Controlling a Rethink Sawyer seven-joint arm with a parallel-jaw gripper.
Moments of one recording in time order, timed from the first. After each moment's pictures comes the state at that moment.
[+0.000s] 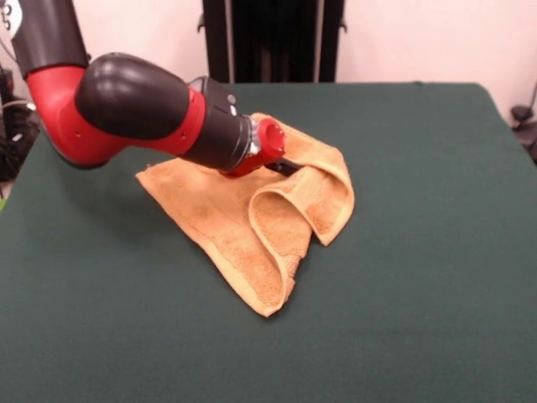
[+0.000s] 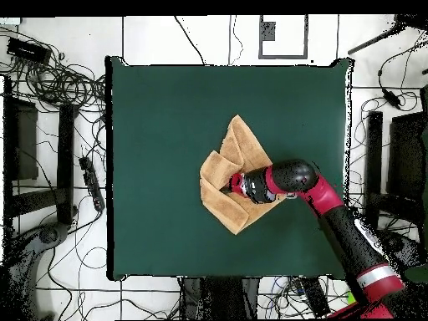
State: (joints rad) arm -1.05 0.04 0.81 1.49 -0.41 1.09 1.76
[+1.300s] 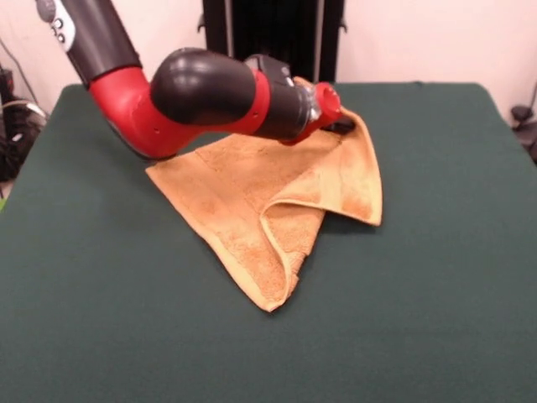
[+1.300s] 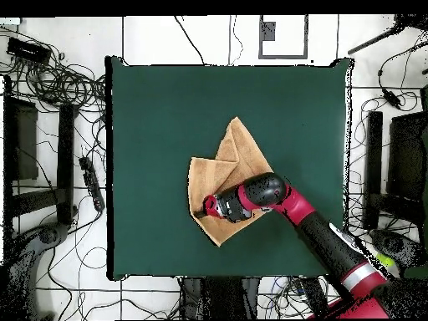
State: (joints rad) arm -1.02 0.08 0.80 1.64 -0.41 1.10 1.76
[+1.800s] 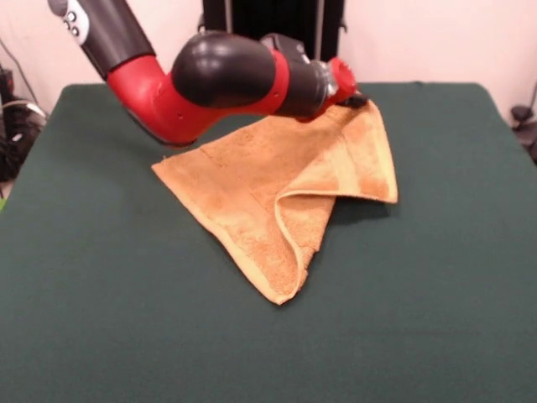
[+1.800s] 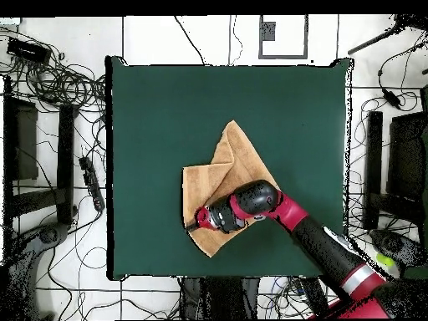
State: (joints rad) arm -1.02 0.05 0.79 1.75 -0.39 1.10 1.76
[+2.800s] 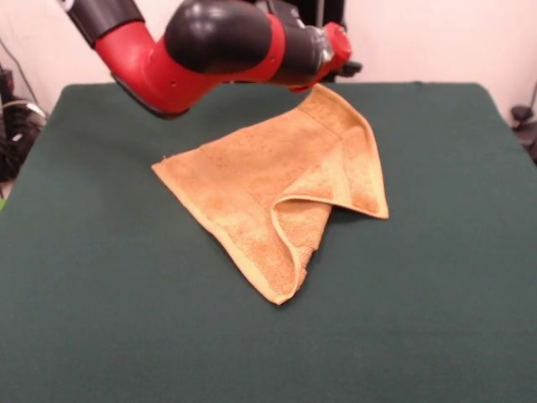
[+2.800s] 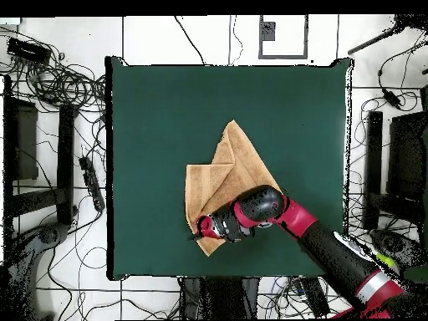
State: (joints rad) arm -1.01 -0.06 0.77 1.83 -0.34 1.10 1.76
